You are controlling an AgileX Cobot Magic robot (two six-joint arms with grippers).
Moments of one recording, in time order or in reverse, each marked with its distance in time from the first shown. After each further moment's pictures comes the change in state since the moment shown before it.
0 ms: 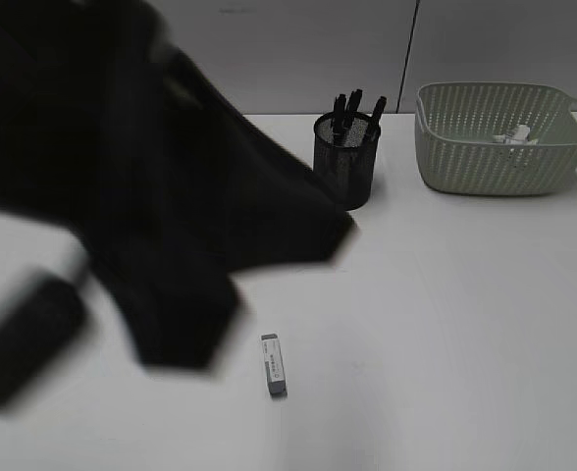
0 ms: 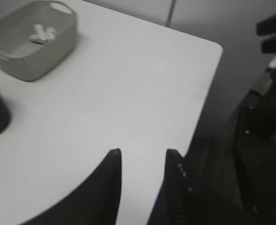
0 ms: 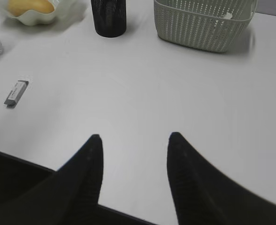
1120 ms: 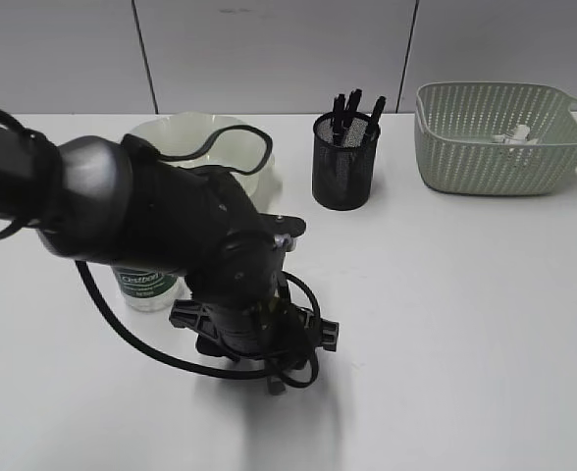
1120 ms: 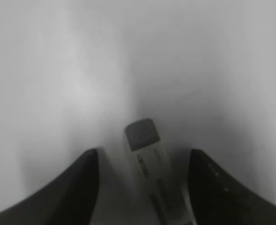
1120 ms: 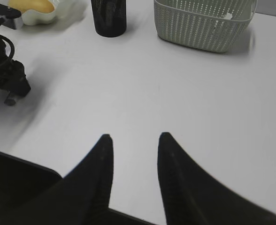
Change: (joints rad) left arm 0.064 0.848 -0.111 0.636 -0.031 -1.310; right arm 0.000 0.000 0.000 0.000 0.000 -0.002
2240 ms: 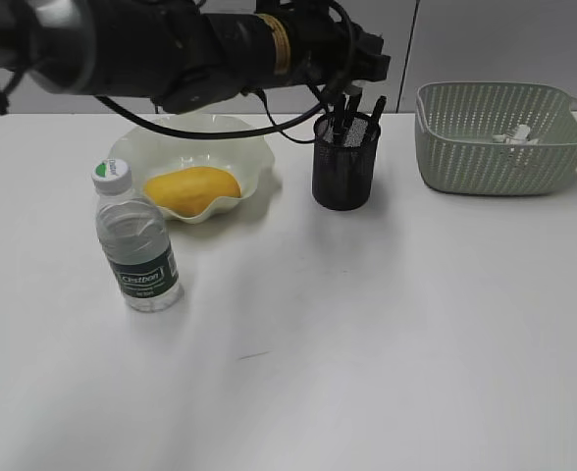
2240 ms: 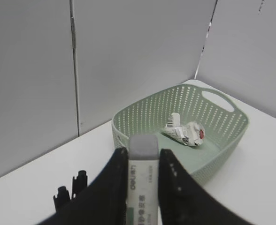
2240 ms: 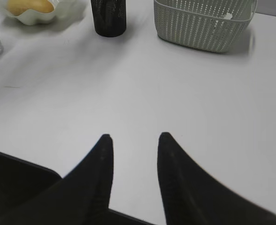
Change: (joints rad) left arm 0.271 0.061 -0.405 0.535 -0.834 0.096; right arm 0.000 0.000 0.000 0.000 0.000 -0.002
